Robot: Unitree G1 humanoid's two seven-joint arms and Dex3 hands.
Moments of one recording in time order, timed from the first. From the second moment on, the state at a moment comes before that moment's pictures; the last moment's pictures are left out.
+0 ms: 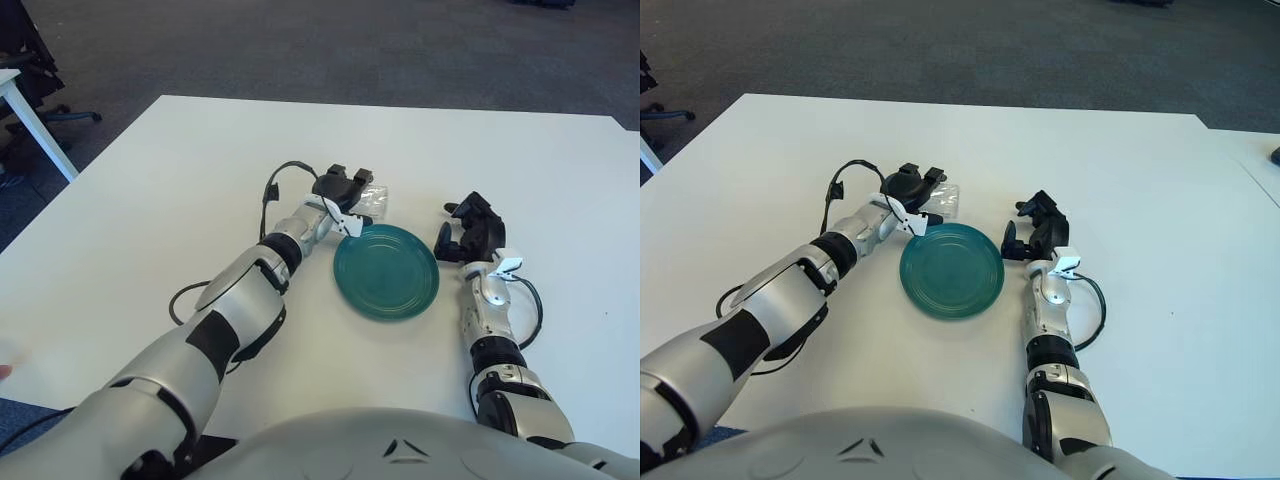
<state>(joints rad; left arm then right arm) -0.92 -0.03 -0.70 1.27 0.85 -0.17 0.28 -0.23 -0.01 -0.26 0.70 0.17 -0.61 0.03</state>
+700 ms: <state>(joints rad) -0.91 -0.07 -0.66 1.29 0.79 -0.11 0.38 -0.21 0.00 -0.26 0.67 0.17 -0.63 0.03</state>
